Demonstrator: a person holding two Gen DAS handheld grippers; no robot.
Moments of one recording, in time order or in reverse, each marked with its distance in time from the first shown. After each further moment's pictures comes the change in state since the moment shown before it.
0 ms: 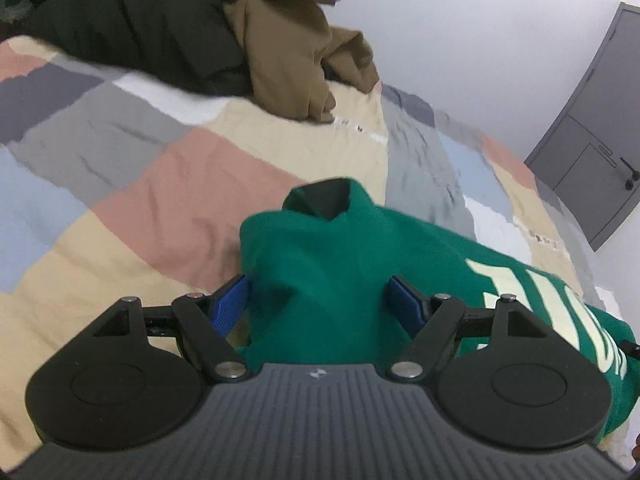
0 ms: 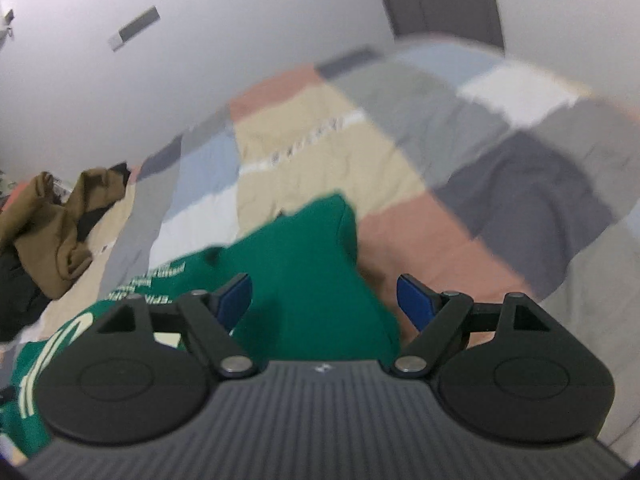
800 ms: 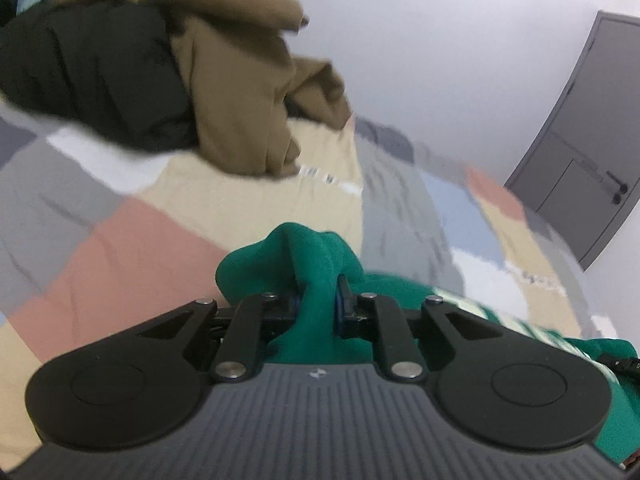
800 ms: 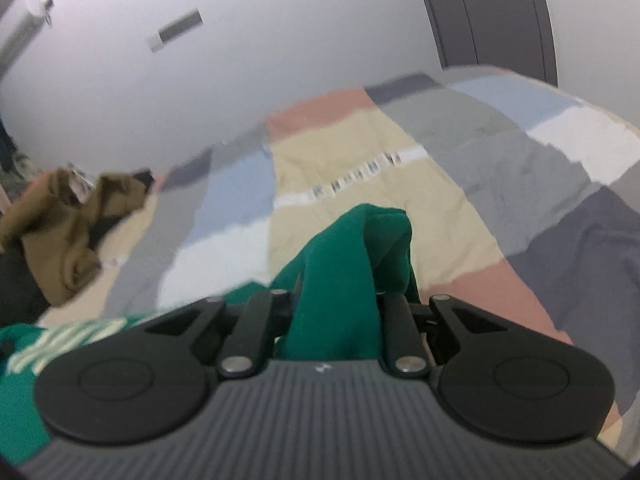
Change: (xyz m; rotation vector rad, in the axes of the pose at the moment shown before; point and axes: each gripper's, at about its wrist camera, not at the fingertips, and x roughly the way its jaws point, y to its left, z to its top) left arm 0.065 -0.025 0.055 0.046 -0.077 -0.059; right arm 0.063 0.027 0.028 -0.127 -0.083 0.057
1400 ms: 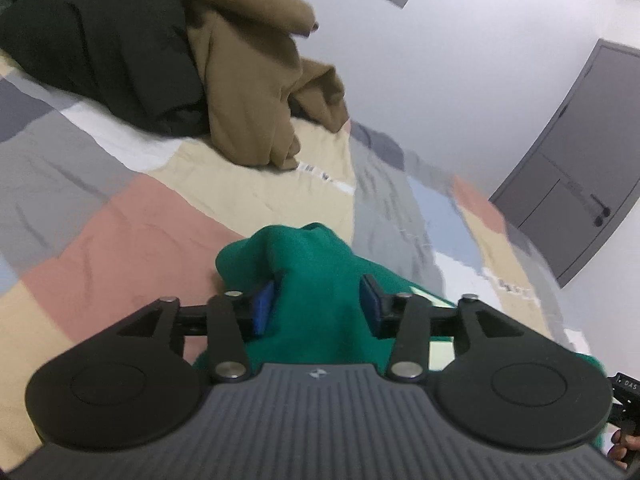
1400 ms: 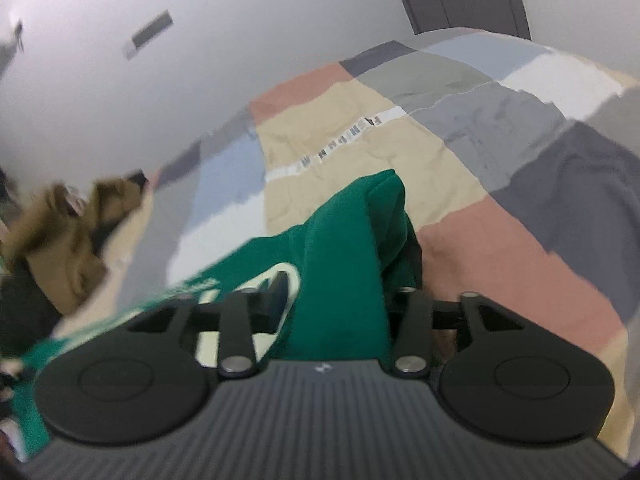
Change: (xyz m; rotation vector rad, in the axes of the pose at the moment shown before) left arm -0.043 0.015 -0.010 -0.081 -0.030 -0.068; right arm -0.034 -0.004 -0.018 0.163 0.029 0.014
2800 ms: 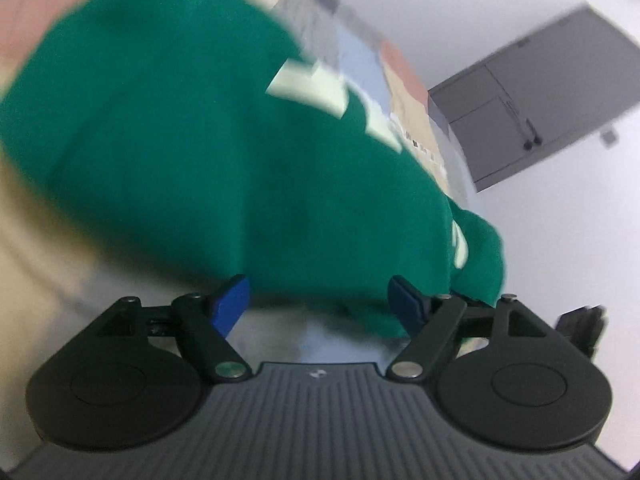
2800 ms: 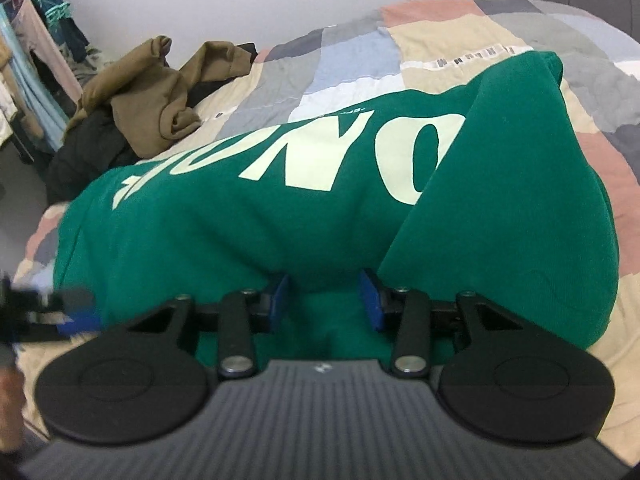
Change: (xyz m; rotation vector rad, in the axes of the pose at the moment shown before) left arm -0.025 -0.042 -0.116 -0.226 0.441 -0.269; right arm -0.016 0.072 -0.087 -0.302 0.254 0.171
